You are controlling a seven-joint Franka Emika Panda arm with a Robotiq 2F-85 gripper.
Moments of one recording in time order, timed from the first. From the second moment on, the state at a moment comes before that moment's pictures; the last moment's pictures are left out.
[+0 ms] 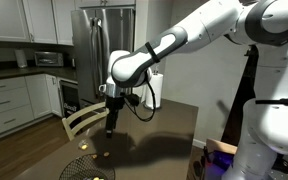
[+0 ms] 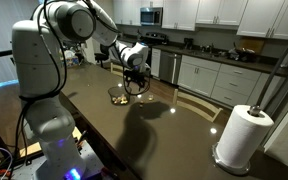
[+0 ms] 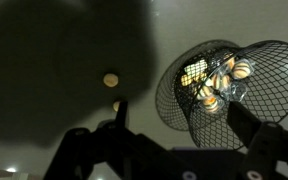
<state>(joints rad) 0.11 0.17 0.13 -2.11 0.28 2.28 -0.42</state>
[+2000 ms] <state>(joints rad) 0.12 0.44 0.22 -2.04 0.24 2.45 -0.38</state>
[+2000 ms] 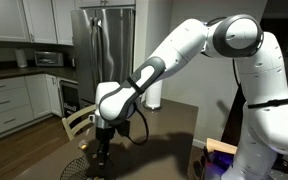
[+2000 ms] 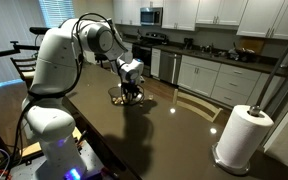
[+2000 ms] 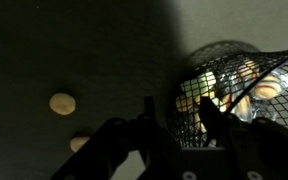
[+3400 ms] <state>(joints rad) 0.11 0.28 0.20 -2.02 0.19 2.44 -0.30</state>
